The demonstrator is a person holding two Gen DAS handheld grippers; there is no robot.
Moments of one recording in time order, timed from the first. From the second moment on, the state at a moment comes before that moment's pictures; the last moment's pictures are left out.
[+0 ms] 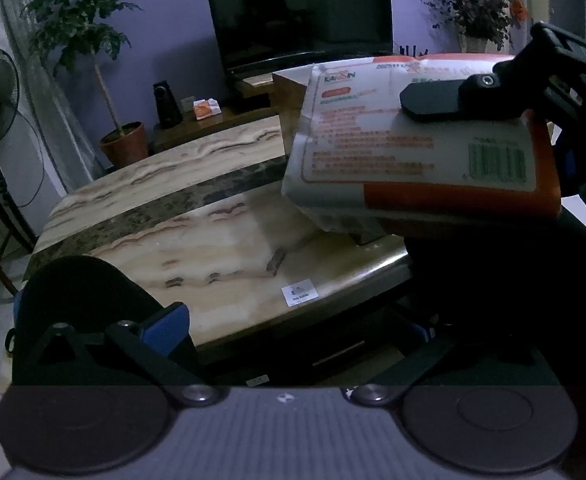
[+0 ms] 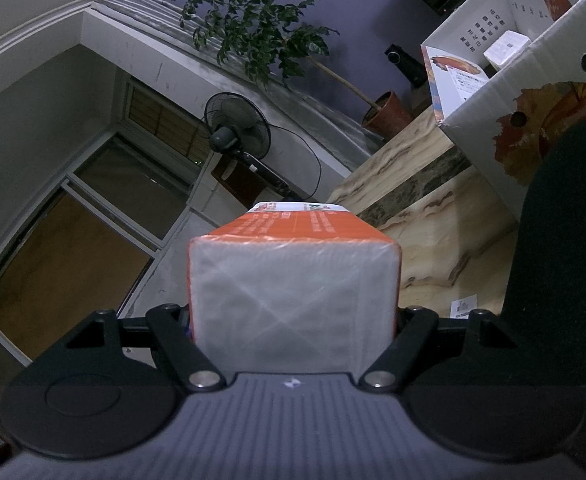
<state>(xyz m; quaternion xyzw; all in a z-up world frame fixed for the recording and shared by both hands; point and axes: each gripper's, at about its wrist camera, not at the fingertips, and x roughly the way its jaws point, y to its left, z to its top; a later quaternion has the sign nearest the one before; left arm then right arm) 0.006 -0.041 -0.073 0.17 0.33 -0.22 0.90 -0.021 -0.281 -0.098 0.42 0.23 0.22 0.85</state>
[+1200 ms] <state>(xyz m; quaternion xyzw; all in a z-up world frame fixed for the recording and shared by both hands) 0.007 -0.041 -0.075 0.16 0.34 -0.22 0.90 -0.022 -0.281 -0.098 0.42 0.23 0.22 0.85</state>
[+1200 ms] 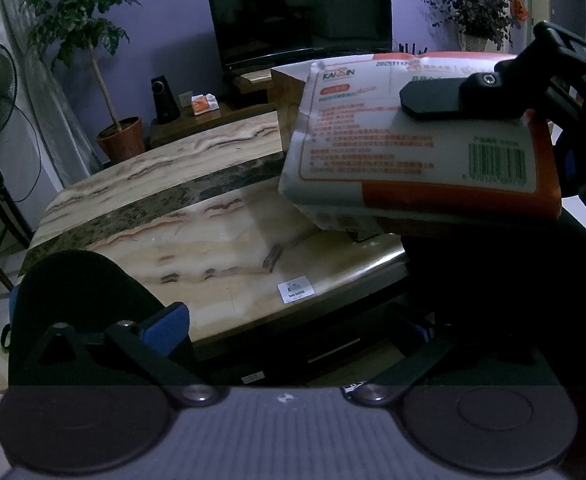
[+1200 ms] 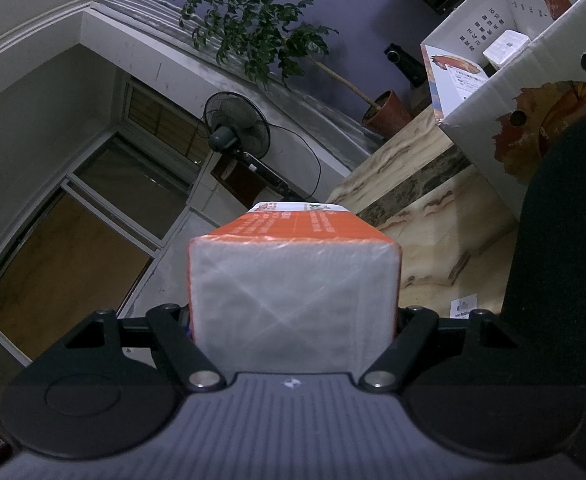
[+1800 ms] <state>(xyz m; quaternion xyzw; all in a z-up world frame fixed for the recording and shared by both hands) 0.007 -0.041 -0.075 0.16 0.34 -0.22 0.90 -0.022 -0.280 -0.098 0.42 0.23 0.23 0.85</state>
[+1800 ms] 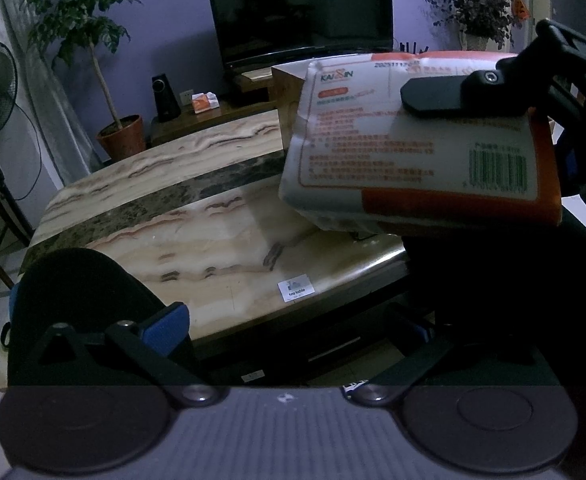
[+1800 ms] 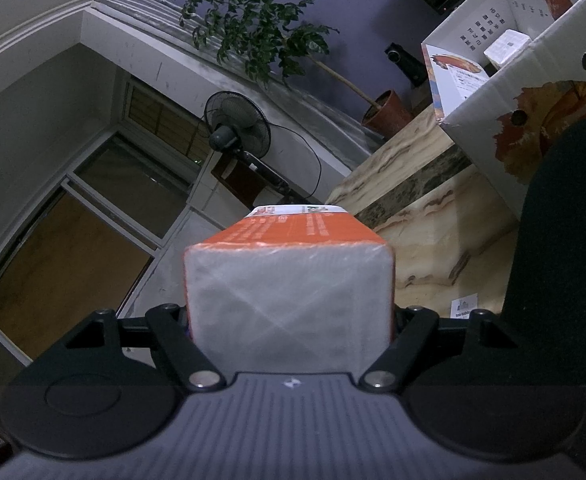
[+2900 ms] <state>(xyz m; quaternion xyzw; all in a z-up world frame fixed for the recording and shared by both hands) 0.008 -0.045 -0.076 0.17 0.34 -0.21 0.90 -0.022 -0.280 -0.099 0.42 0.23 0.22 0.85</state>
